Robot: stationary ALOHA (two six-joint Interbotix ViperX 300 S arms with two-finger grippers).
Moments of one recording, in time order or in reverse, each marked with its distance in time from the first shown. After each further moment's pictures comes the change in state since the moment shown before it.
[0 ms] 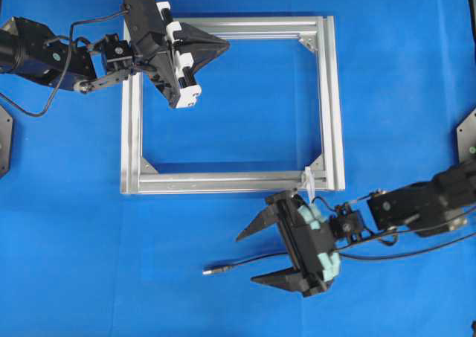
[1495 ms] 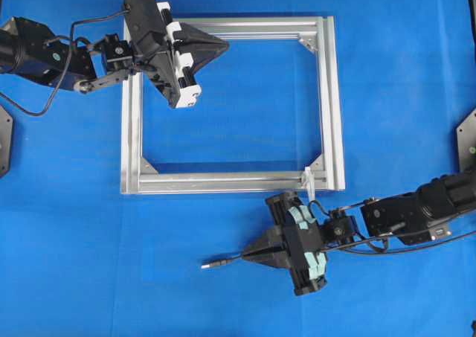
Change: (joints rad) left arm 0.003 0.002 0.000 -0.002 0.008 -0.006; right arm 0.018 0.064 -0.017 0.084 -0.017 -0.006
